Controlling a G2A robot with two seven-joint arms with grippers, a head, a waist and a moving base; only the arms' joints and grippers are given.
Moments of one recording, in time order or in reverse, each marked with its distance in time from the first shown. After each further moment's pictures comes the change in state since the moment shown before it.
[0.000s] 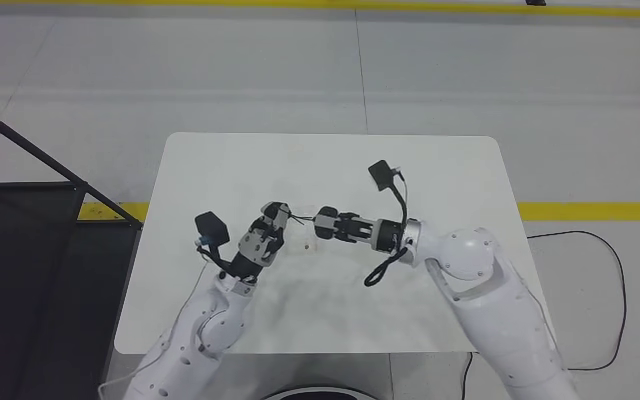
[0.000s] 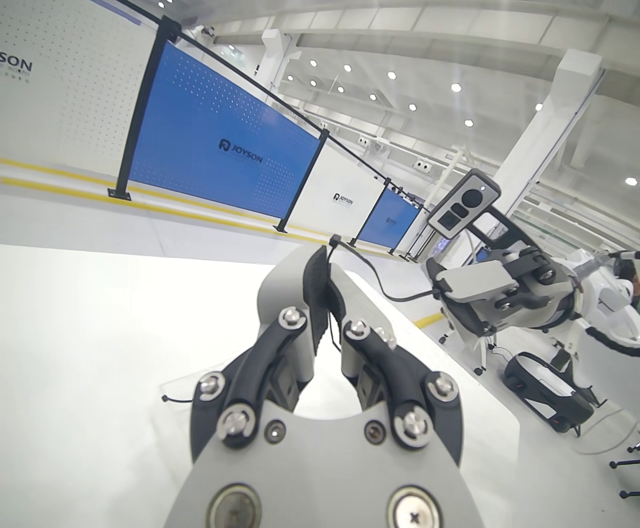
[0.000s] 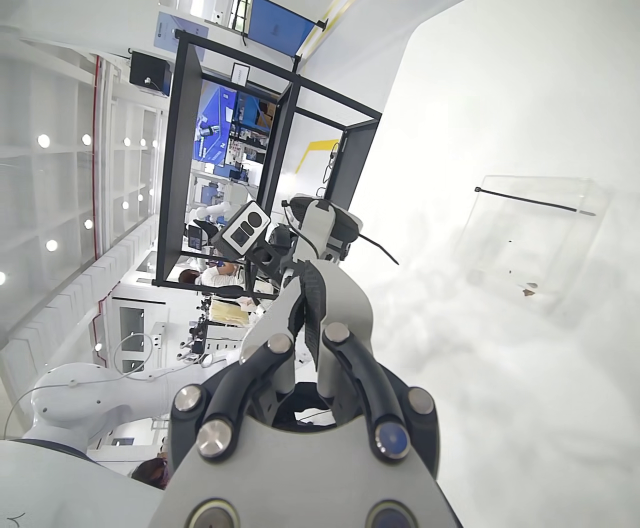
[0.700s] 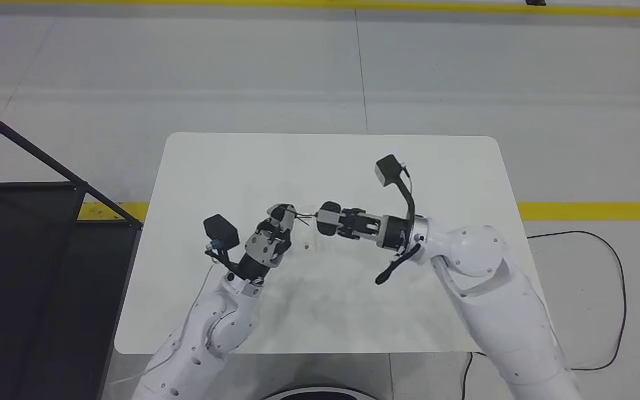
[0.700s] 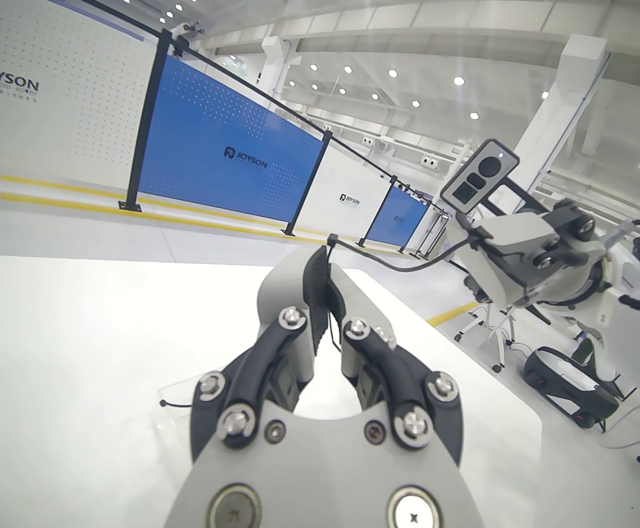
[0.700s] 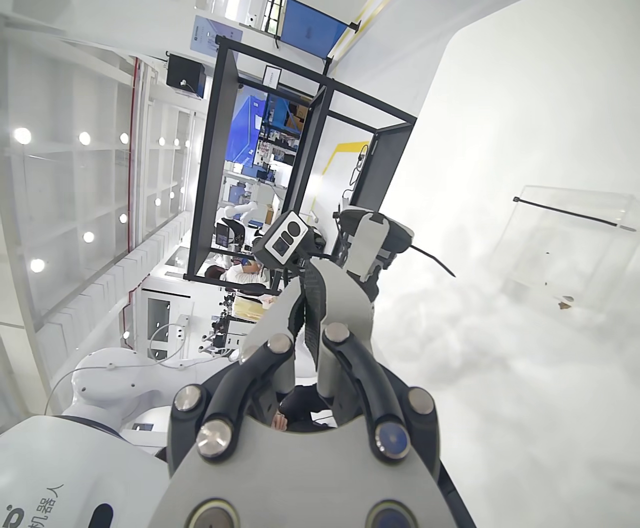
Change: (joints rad) left arm -0.019 -0.025 0.028 0.037 0.082 0.034 0.042; right arm 0.006 0.001 0.024 0.008 0.095 -0.043 0.024
